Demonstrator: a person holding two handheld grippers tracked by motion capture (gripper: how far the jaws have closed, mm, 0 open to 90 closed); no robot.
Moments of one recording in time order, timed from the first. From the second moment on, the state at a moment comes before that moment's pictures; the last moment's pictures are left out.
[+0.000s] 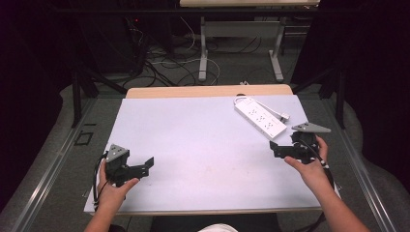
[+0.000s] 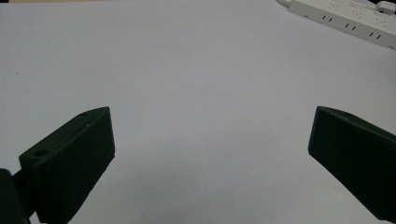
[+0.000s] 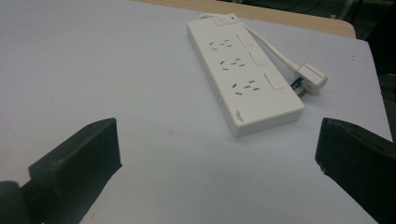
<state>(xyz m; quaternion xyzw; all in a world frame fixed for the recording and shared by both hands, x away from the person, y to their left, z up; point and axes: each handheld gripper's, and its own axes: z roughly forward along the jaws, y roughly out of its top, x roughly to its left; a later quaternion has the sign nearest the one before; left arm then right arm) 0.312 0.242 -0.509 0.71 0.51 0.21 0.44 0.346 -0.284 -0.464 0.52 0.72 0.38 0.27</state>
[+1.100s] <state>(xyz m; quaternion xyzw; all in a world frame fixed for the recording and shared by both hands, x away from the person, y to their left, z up) 0.312 0.239 -0.509 0.71 0.50 0.22 0.44 0.396 -0.283 -0.424 0.52 0.73 0.35 0.26</state>
